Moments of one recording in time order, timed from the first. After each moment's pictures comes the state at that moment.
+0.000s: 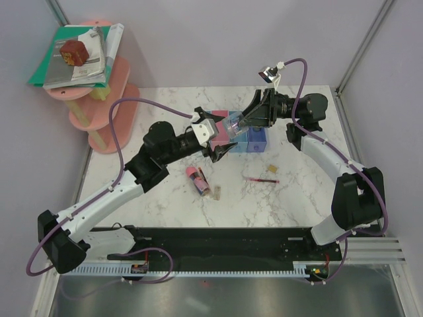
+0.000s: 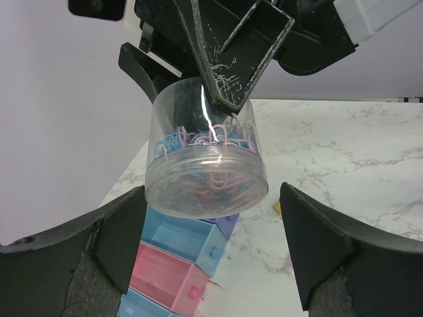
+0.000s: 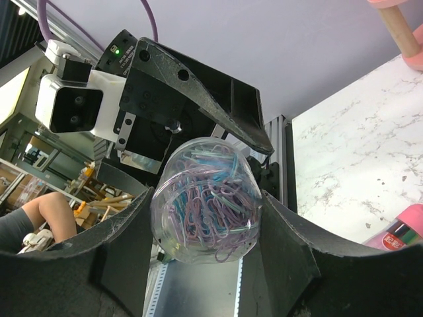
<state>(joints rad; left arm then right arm) -0.78 1.15 1.06 0.17 0.35 0.32 0.26 1.57 1.19 1.06 -1.33 1.45</state>
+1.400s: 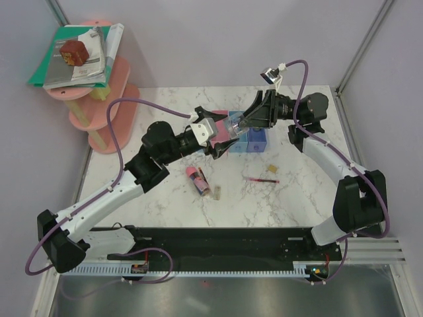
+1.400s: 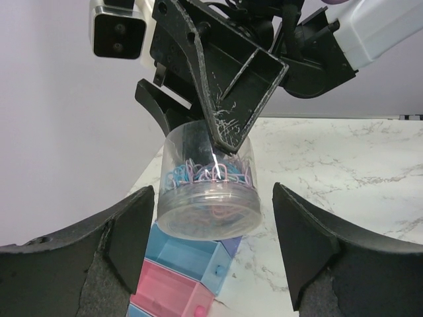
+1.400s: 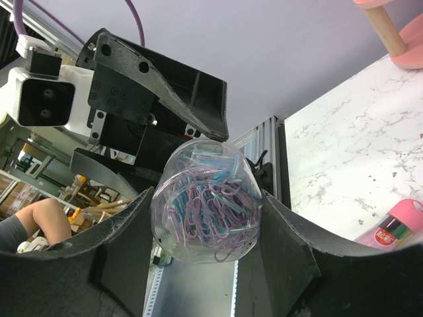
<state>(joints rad) -0.80 1.16 1.08 0.21 0.34 0.32 0.26 1.54 1.16 0.97 -1.32 1.38</state>
